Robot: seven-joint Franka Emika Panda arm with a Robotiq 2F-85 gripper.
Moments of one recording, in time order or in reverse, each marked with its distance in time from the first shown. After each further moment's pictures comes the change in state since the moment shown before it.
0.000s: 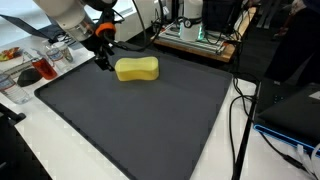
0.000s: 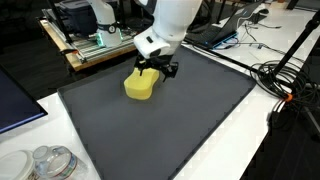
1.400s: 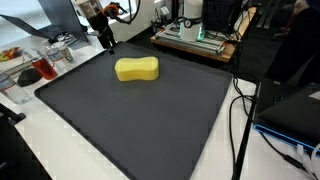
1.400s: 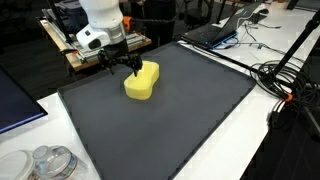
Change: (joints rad) arm -0.140 -0.297 -0.068 -0.484 0.184 0.351 -0.335
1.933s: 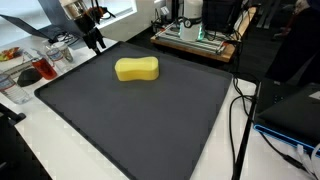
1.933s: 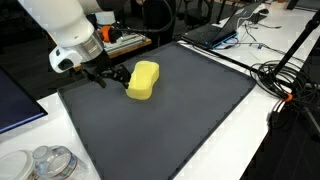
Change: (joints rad) arm -0.126 0.157 -0.002 0.205 0.177 -0.079 -0.184
